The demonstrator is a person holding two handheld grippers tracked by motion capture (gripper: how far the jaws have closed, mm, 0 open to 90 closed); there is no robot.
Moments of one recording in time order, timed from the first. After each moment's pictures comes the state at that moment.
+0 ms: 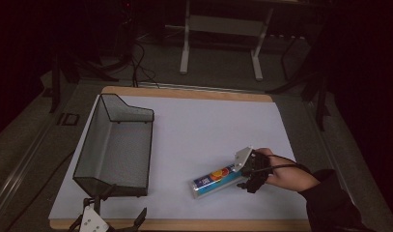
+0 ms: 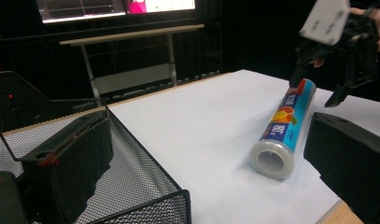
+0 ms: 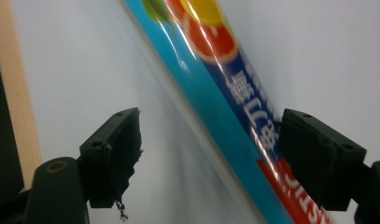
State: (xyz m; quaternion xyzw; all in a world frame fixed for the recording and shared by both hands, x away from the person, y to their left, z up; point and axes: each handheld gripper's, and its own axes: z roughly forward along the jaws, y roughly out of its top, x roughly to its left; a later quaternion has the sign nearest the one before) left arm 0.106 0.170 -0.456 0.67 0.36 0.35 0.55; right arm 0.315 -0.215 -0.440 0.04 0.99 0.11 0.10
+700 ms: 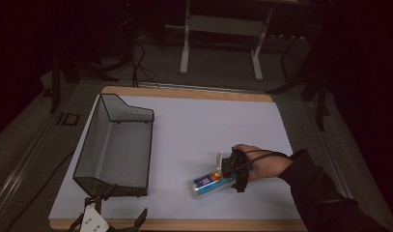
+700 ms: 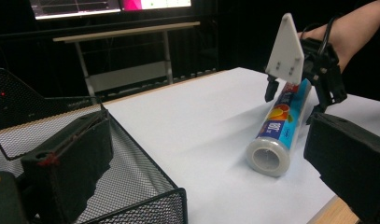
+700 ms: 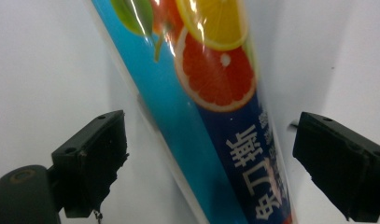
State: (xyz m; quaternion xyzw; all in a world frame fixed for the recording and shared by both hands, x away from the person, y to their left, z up) left arm 0.107 0.170 -0.457 0.68 0.35 0.34 0.55; right arm 0.331 -0.169 -0.474 -0.04 0.99 -0.01 0.09
